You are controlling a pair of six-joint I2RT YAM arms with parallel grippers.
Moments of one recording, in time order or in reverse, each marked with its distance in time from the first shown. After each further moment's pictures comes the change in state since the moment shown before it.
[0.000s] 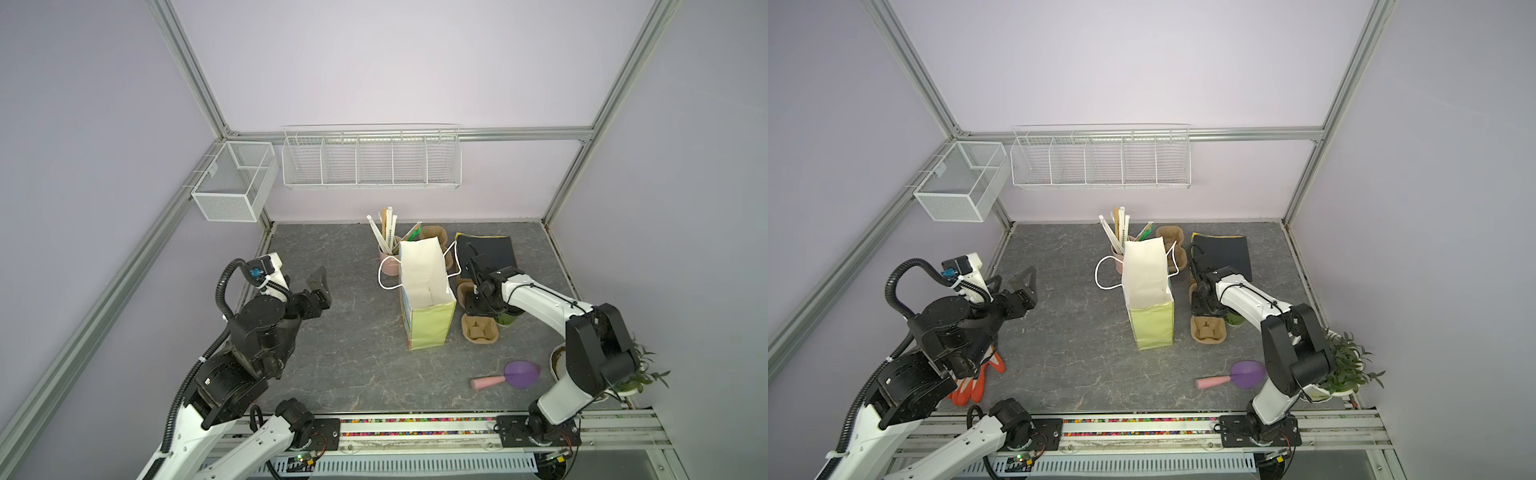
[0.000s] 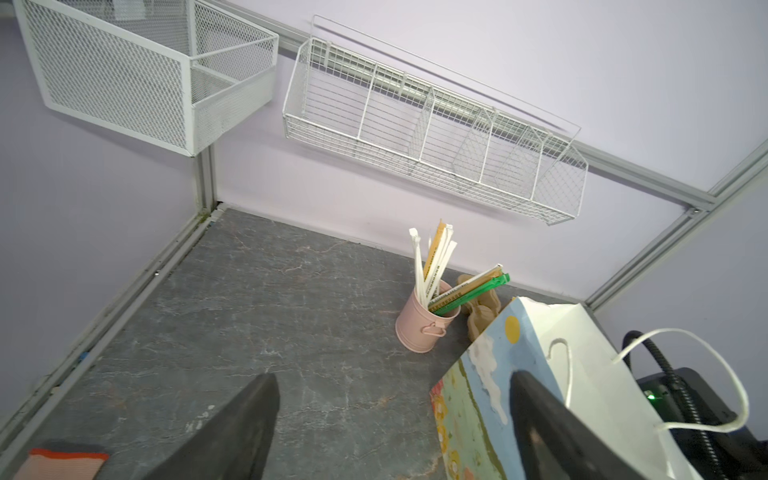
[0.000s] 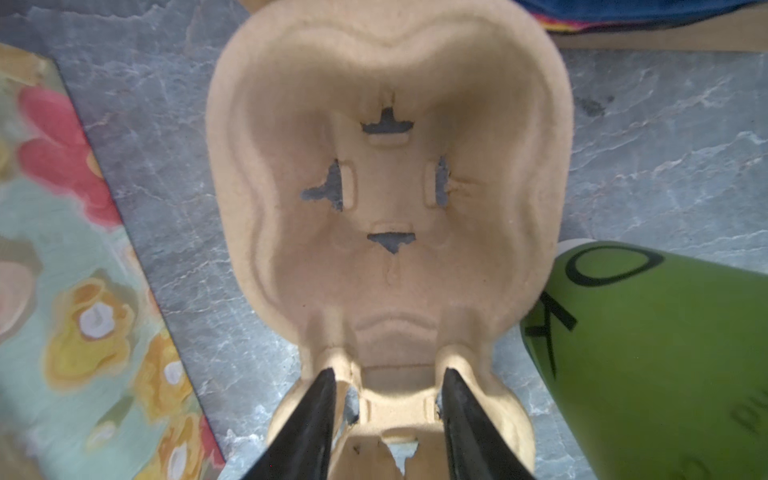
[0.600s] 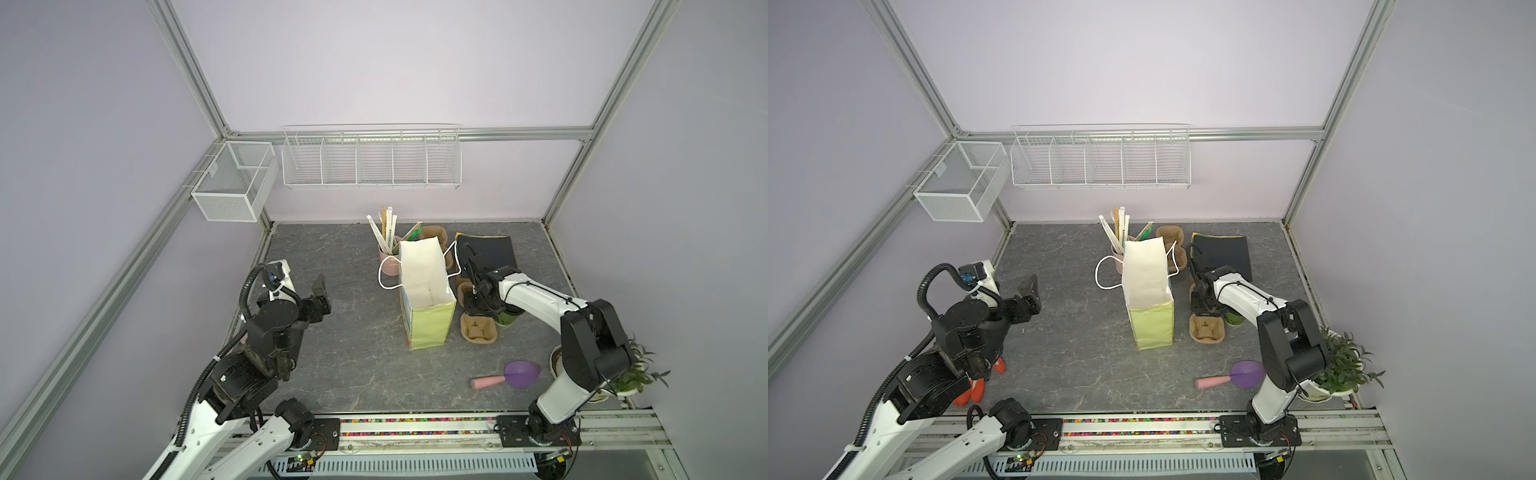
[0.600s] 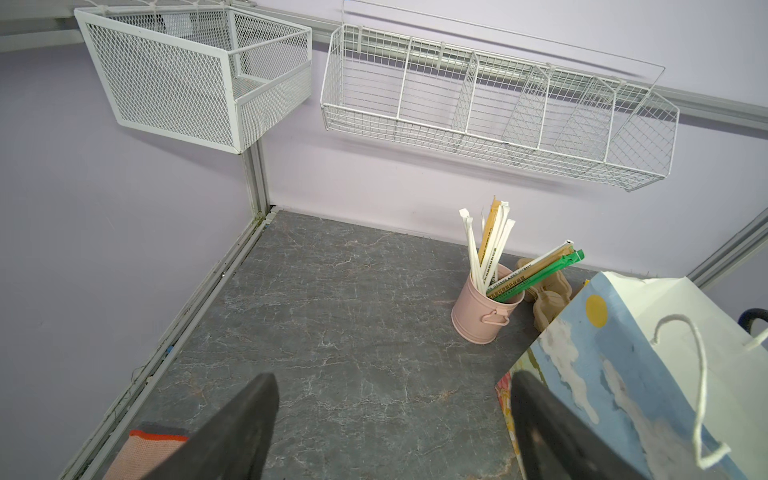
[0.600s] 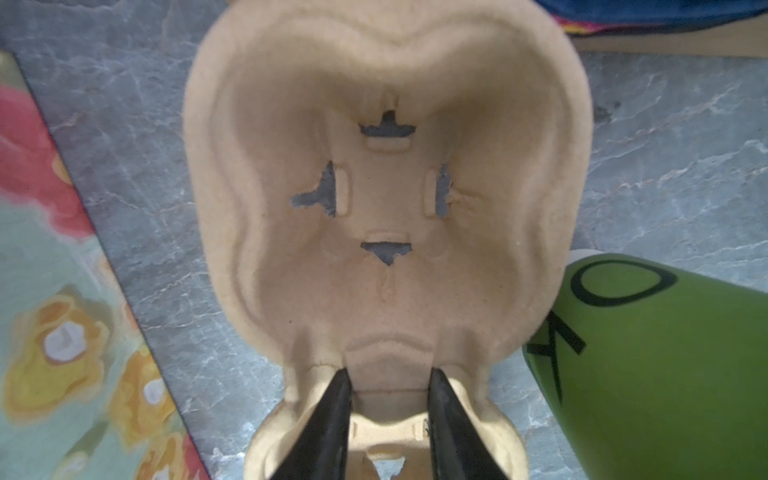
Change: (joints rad) left arm 0.000 -0.018 -0.100 0.022 -0.080 0.086; right arm 0.000 0.026 0.009 0.004 0.014 -0.007
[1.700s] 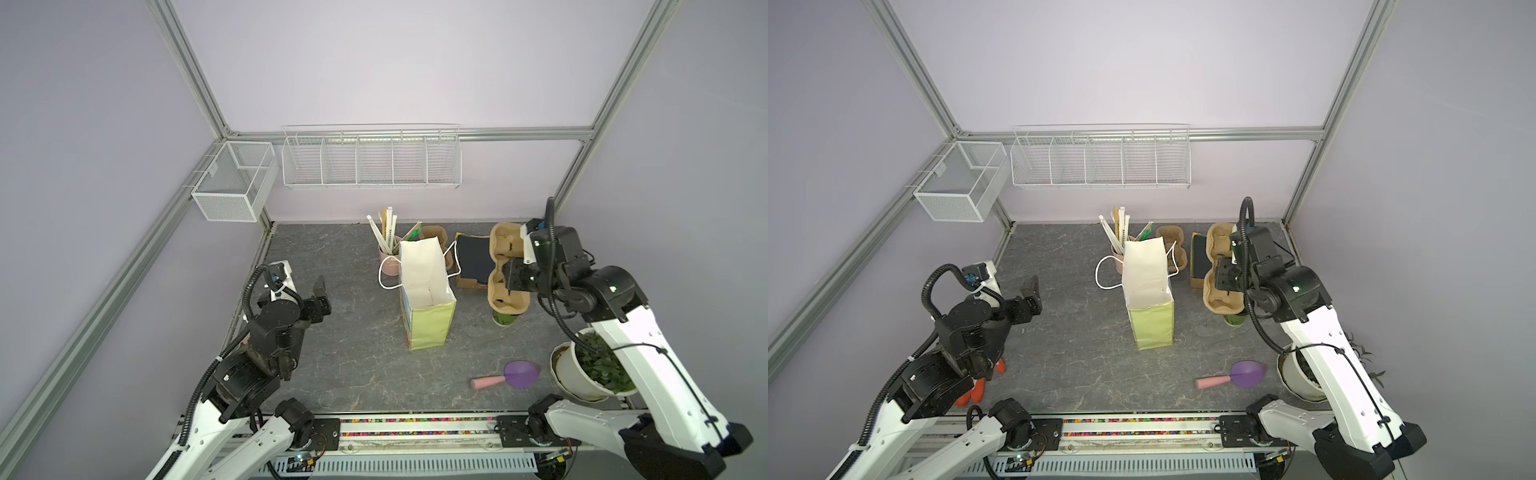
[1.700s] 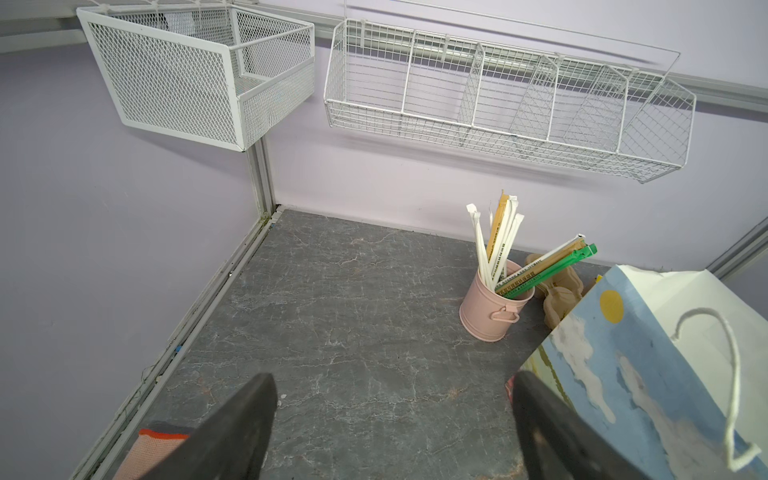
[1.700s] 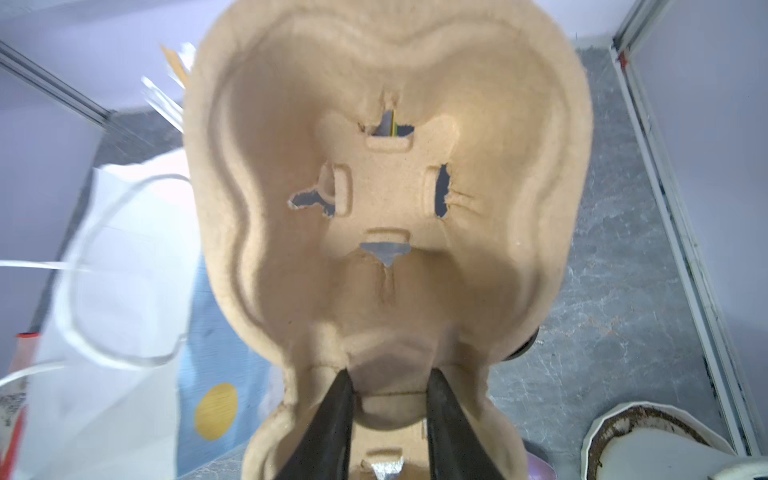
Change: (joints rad) left arm 0.017 -0.003 -0.020 0.013 0.006 0.021; right arm 0.079 -0.528 0.497 -0.378 0.094 -0.015
